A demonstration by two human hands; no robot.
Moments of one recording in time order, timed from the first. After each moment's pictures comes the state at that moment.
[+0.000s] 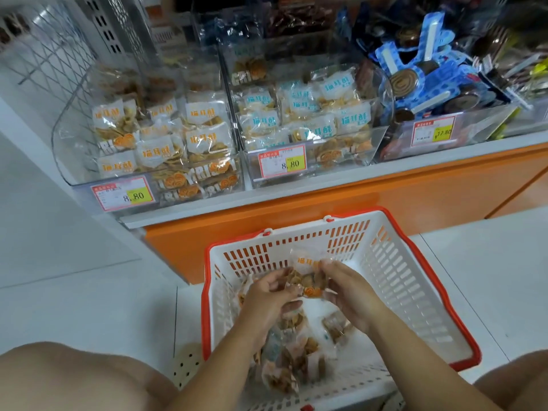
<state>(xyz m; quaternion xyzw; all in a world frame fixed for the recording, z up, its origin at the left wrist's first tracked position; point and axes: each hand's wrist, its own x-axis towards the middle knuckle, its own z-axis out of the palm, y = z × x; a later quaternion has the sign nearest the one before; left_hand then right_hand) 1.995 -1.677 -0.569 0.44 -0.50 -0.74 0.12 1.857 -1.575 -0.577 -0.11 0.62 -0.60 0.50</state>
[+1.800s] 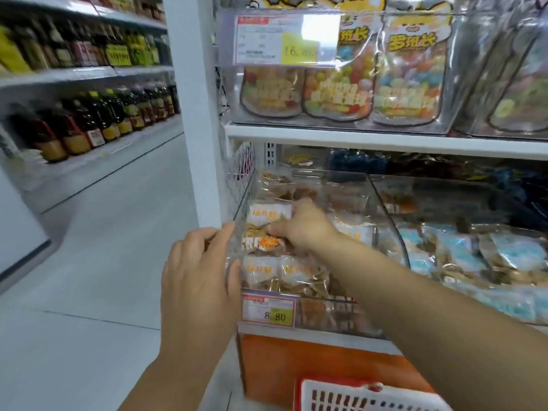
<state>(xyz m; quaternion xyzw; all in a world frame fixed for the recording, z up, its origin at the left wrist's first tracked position) 2.118 -1.882 -0.398 0.48 -0.77 0.03 0.42 1.943 -1.924 -0.354 -0.46 0.76 -0.35 0.30</state>
